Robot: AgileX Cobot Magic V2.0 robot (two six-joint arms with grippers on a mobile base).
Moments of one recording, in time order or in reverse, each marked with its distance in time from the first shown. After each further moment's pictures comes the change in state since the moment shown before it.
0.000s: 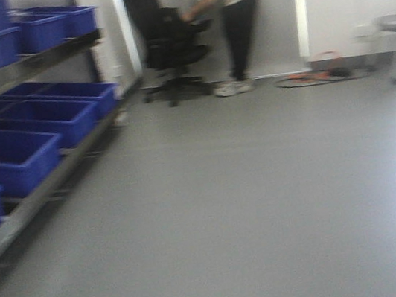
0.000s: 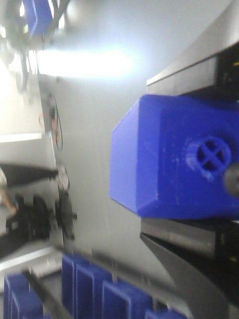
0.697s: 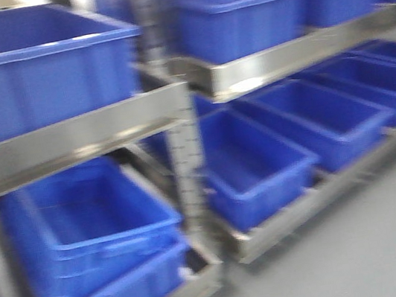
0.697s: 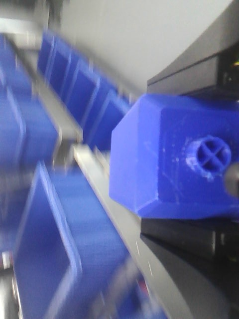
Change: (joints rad) left arm 0.000 0.000 0.000 0.000 0.000 0.000; right arm 0.000 0.000 0.000 0.000 0.000 0.000
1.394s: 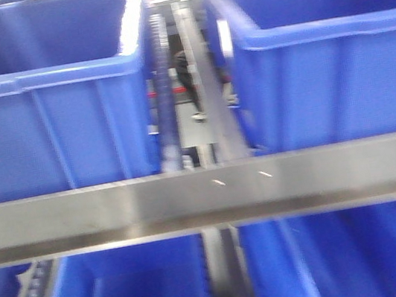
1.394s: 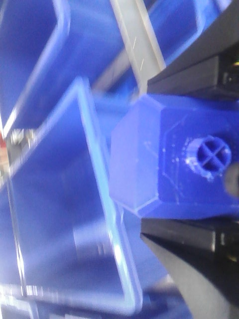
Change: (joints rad) left arm 0.000 0.000 0.000 0.000 0.000 0.000; right arm 0.000 0.000 0.000 0.000 0.000 0.000
